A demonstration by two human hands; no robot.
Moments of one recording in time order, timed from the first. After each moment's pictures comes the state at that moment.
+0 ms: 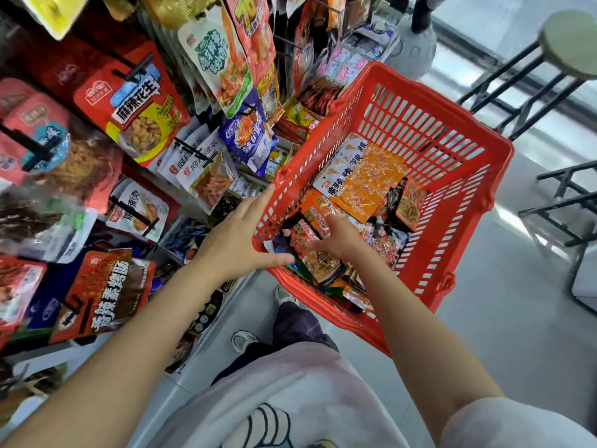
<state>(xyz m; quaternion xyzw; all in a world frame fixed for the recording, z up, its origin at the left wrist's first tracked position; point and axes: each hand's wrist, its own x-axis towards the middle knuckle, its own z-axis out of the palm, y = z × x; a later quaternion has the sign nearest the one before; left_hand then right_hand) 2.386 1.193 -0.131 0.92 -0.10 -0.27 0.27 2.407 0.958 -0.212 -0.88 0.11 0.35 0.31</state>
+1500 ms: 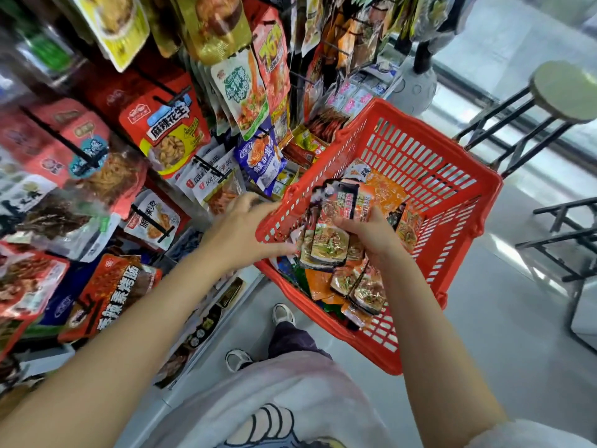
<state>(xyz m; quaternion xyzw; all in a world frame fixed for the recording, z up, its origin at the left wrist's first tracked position) 2.401 1.191 -0.089 0.94 -0.07 -0.25 0.21 2.413 0.940 -0.128 -0.72 0.26 0.19 0.62</state>
